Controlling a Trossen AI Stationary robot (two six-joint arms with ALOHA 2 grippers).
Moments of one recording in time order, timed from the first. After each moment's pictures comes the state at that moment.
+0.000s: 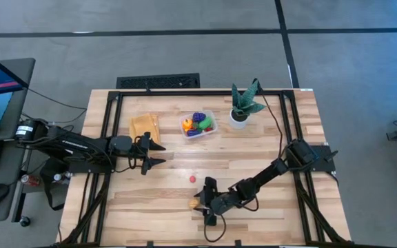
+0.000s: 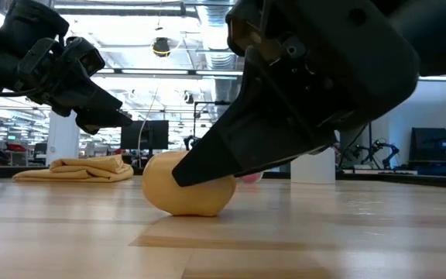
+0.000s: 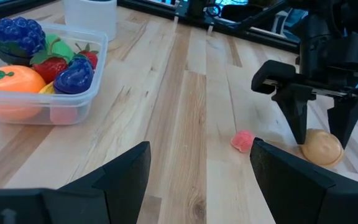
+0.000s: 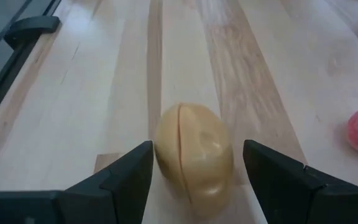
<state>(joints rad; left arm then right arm) -0.01 0.94 0.06 0.60 -0.01 -0.26 0.53 2.12 1.11 0.35 0.36 0.37</state>
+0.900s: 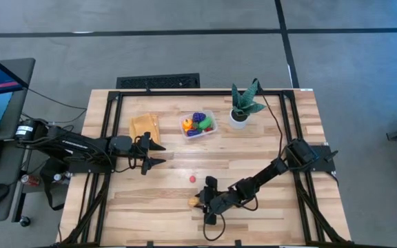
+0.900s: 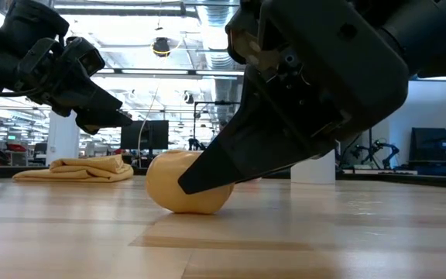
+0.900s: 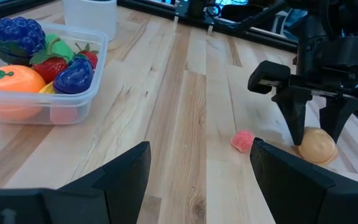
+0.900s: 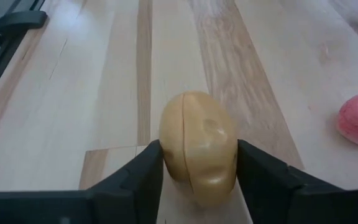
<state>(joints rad) -0.01 0.94 0.06 0.60 -0.01 -0.26 0.52 2.12 1.11 0.32 0.37 0.39</state>
